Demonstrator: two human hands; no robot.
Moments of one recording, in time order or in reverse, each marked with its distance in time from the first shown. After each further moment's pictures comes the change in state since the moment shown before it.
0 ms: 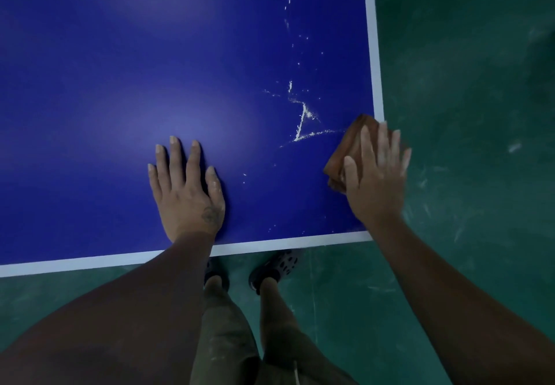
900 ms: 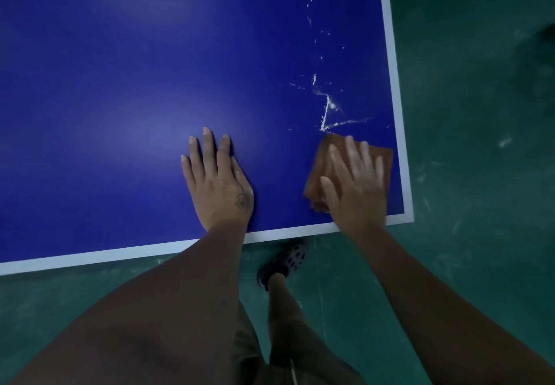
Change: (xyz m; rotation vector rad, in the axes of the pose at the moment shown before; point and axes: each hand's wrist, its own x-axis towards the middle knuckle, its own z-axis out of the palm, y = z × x) left_hand 0.002 -0.007 -0.004 -0.102 -0.005 0.014; right_hand -0.056 -0.077 0.011 -0.051 -0.052 -0.156
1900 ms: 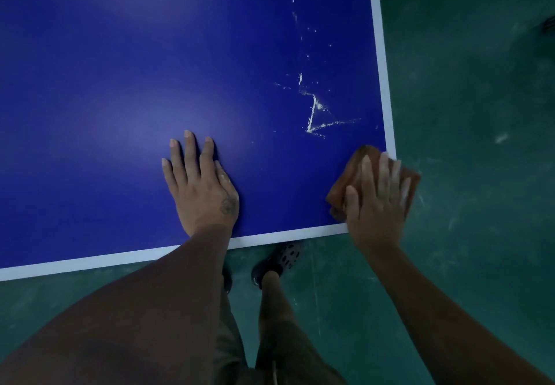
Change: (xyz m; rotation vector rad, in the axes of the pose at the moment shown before) left_hand -0.002 0.001 0.006 0.056 0.005 0.001; right_hand -0.030 0.047 -0.009 -0.024 0.011 0.206
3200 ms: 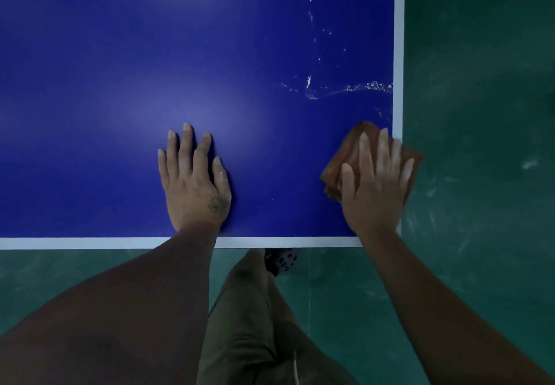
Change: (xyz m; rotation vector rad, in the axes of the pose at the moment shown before) left_hand 0.001 0.005 -0.004 0.000 0.018 -0.020; right_hand 0.065 -0.008 -0.003 0.045 0.026 -0.089
